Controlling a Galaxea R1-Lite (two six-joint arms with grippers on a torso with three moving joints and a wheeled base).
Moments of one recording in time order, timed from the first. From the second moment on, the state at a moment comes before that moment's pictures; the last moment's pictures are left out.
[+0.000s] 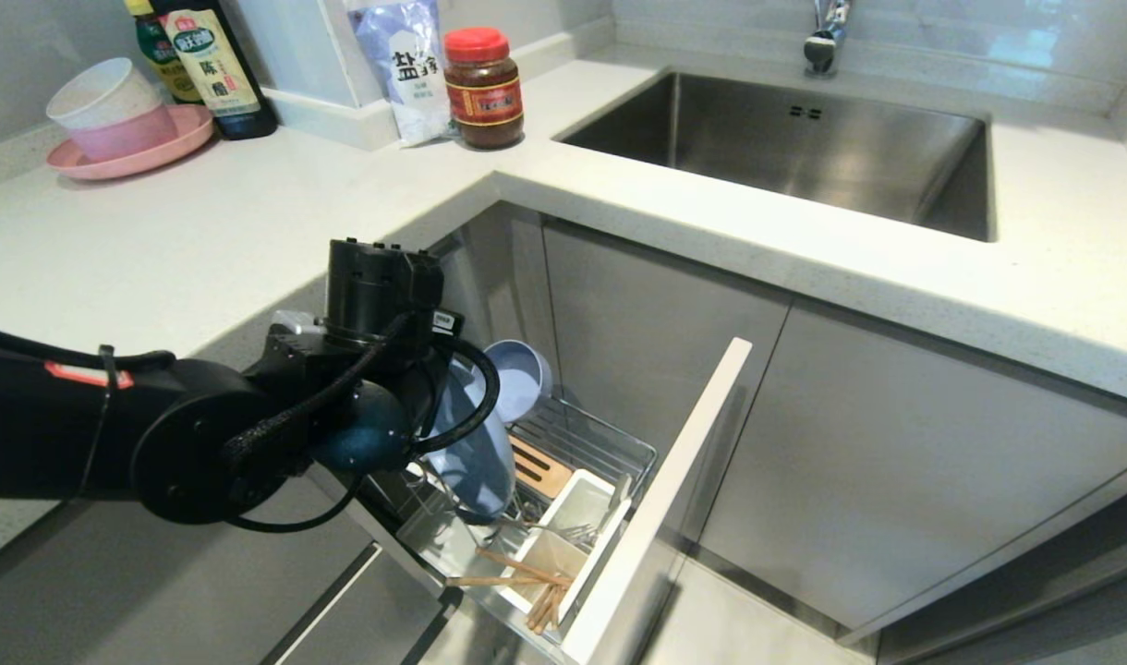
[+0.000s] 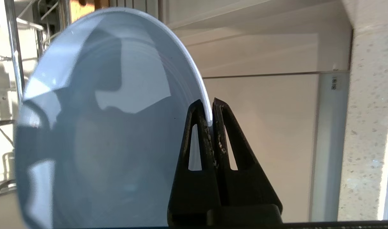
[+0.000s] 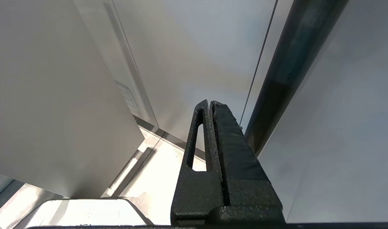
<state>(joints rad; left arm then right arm) -0.63 1.72 -1.02 -0.33 0.72 -1.38 0.00 0.00 0.00 0.00 0.00 0.02</state>
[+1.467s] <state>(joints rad) -0.62 1.65 -1.01 -0.38 0.69 -1.39 0.00 0.00 0.00 0.00 0.00 0.02</state>
